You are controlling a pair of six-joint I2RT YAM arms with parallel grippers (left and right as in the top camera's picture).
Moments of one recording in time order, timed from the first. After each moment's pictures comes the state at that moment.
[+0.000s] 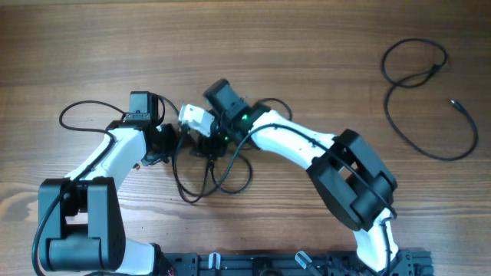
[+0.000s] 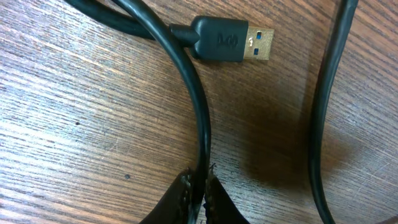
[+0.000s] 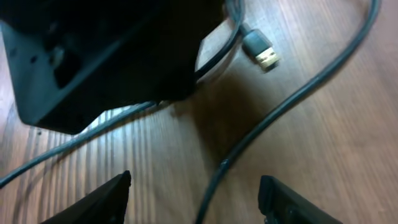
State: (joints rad) left arm -0.01 1.65 0.83 -0.55 0.06 -0.48; right arm 0.78 2.10 1.40 -0.29 -0.48 -0.43
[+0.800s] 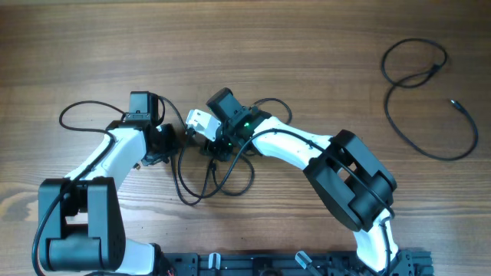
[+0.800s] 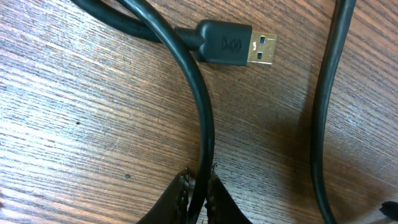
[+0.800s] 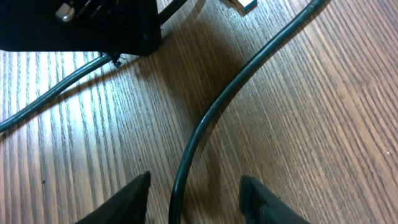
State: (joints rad) left arm -0.01 1.65 0.83 -0.55 0.06 -0.48; right arm 0.79 2.10 1.33 -0.25 -0.36 -0.36
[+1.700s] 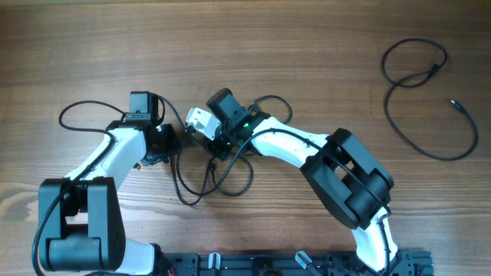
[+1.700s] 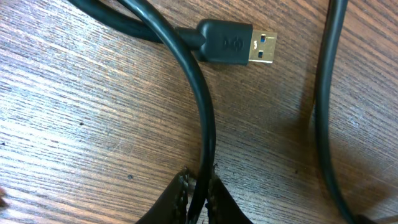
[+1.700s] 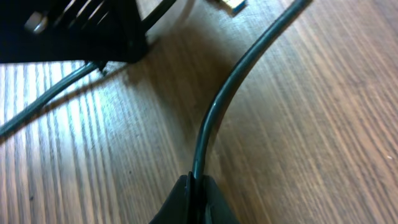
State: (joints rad) left arm -0.01 1.65 0.83 -0.55 0.06 -0.48; right arm 0.78 2.12 1.33 -0.20 -0.36 -0.30
